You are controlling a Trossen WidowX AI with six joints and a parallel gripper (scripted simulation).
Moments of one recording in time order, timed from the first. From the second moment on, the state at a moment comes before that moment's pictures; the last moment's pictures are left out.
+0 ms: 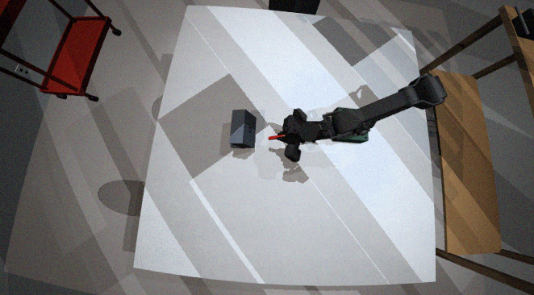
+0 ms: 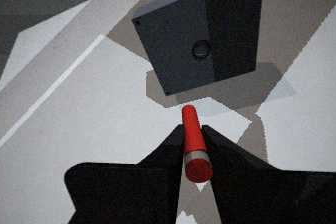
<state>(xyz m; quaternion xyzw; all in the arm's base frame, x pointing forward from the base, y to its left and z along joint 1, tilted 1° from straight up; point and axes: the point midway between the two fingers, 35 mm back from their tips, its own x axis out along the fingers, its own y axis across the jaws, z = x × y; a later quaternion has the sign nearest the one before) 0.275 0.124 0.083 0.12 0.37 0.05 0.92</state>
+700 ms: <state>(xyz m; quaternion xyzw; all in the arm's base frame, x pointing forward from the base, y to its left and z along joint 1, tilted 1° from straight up) 0.271 0.112 0.084 0.17 0.32 0.03 0.93</state>
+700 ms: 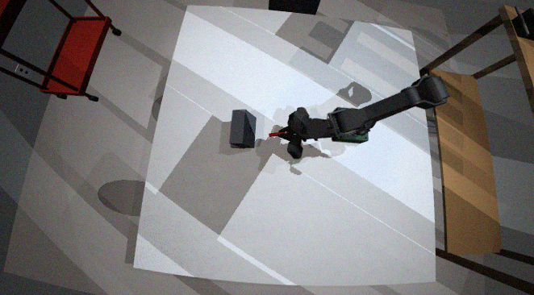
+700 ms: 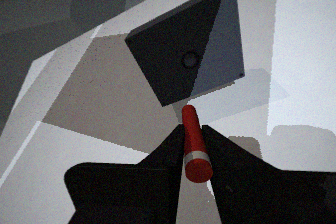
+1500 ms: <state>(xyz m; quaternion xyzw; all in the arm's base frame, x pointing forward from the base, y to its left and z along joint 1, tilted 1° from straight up) 0.268 0.101 0.085 0.21 0.28 0.02 0.94</state>
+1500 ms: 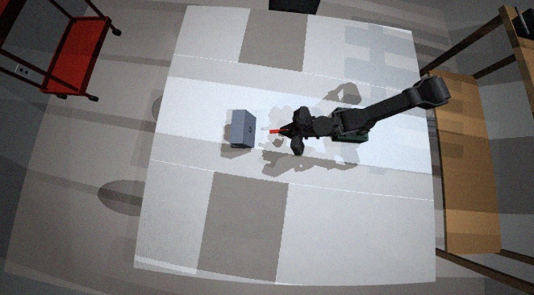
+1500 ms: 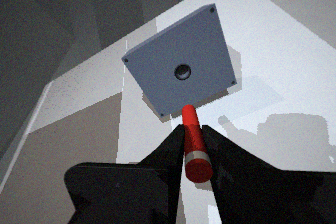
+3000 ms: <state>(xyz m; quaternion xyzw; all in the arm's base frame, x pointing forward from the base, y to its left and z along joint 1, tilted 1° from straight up) 0.293 0.103 0.079 0.23 0.24 0.03 0.94</state>
